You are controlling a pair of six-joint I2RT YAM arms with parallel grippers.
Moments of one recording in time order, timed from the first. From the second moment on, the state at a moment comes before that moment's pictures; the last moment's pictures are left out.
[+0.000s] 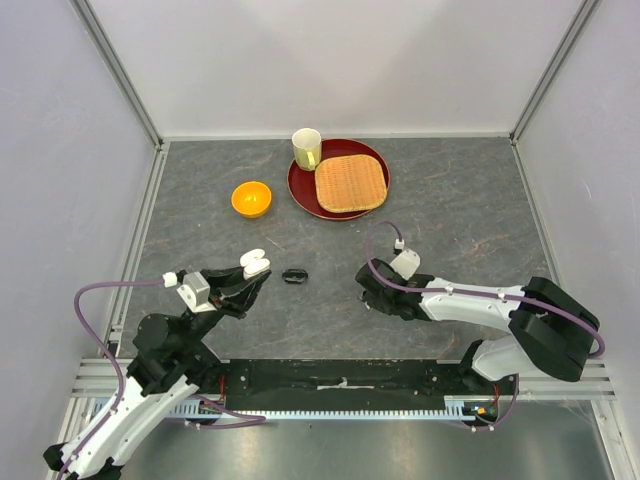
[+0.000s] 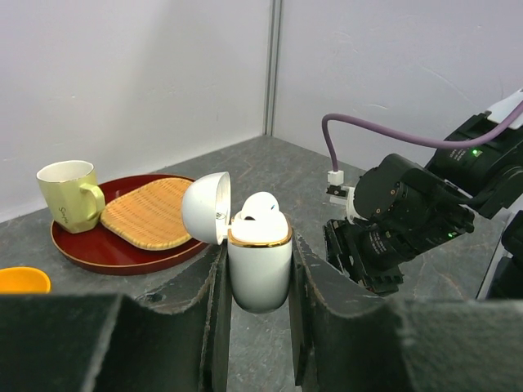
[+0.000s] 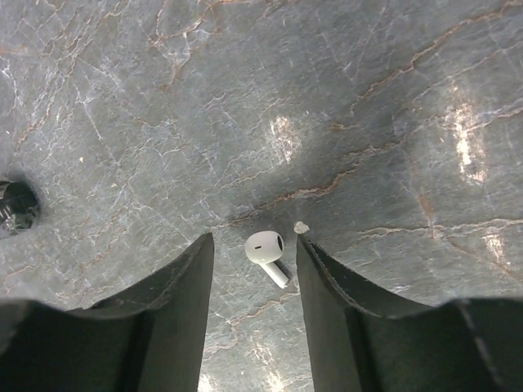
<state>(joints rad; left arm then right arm) -0.73 0.01 0.29 0.07 0.08 -0.08 0.94 1.39 0.63 -0.29 0.42 1.33</state>
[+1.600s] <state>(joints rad) -0.73 0.01 0.27 0.08 0.08 -0.09 0.94 1.54 0.80 -0.41 0.34 0.80</state>
